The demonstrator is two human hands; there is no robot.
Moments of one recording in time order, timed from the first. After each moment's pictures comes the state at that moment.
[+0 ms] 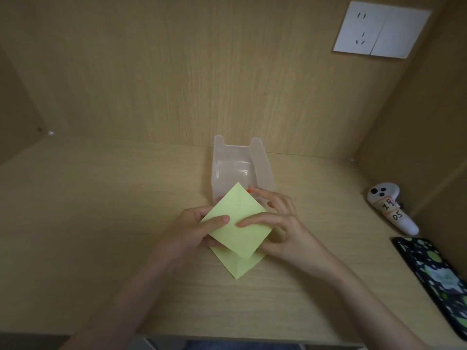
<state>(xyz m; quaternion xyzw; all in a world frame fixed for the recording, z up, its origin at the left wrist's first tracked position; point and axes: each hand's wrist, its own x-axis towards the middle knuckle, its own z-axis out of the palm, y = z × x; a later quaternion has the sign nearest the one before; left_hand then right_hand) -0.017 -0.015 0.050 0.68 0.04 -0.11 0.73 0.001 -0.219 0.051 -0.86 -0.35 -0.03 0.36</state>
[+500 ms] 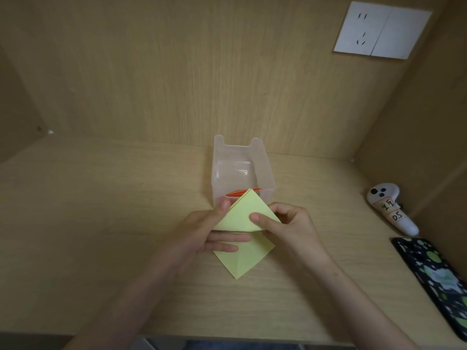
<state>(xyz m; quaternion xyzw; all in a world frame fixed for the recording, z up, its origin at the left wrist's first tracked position) -0.027 -0.024 0.064 0.61 -0.01 -0.16 0.77 0.002 -0.207 0.049 -0.75 -0.11 0.03 0.65</state>
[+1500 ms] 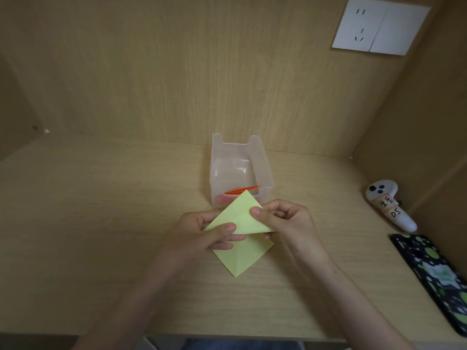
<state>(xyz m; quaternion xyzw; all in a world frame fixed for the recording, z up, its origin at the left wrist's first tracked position) -0.035 -0.025 0.059 0.66 0.00 -0.11 0.74 -0.002 -0.201 0.053 -0.70 -0.03 0.04 0.72</state>
